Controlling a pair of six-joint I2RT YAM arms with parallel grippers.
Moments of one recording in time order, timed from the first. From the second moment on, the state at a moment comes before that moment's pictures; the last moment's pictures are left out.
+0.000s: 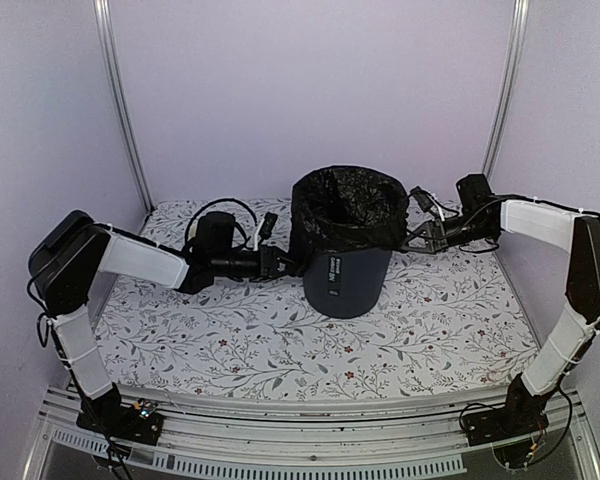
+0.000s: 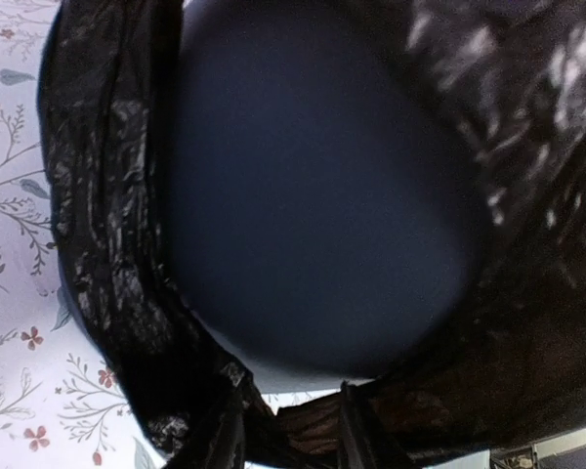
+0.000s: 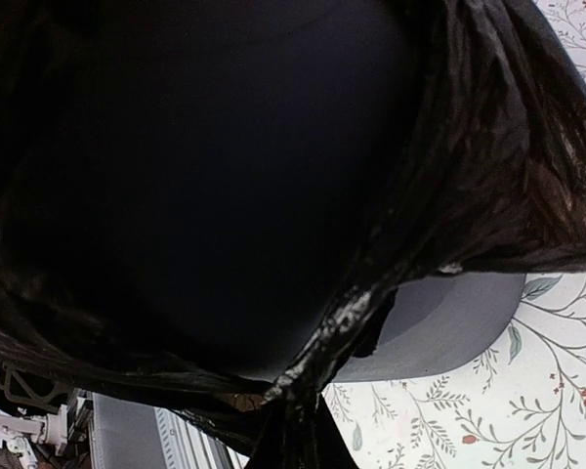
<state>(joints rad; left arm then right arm) -0.62 1.84 0.95 0.53 0.63 -0.67 0.18 1.68 1.23 -0.56 -1.06 -0.13</state>
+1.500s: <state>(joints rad) -0.50 2.08 1.10 0.62 0.70 -0.71 0.12 1.91 1.39 -0.56 -1.00 -0.11</state>
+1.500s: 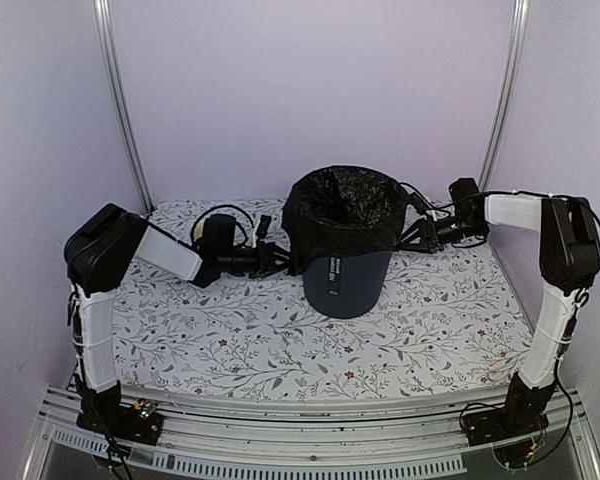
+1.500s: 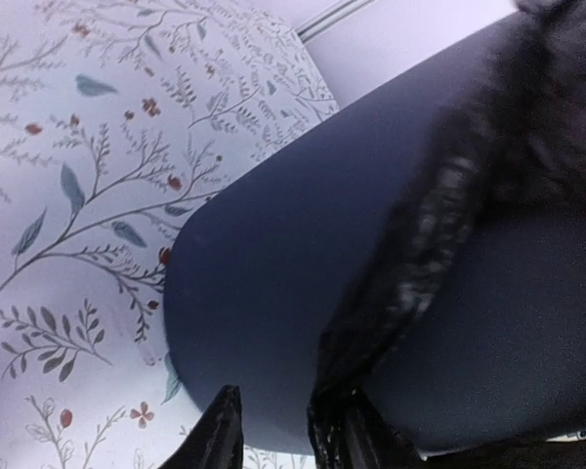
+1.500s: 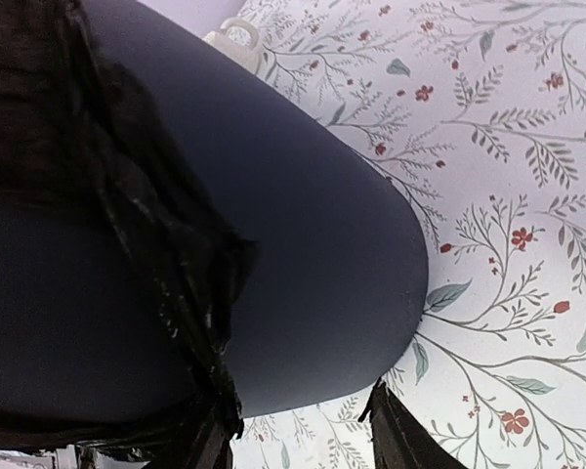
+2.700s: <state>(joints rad) -0.34 2.05 1.31 0.49 0.64 -0.62 0.10 1.57 1.58 -0.64 -0.85 -0.16</state>
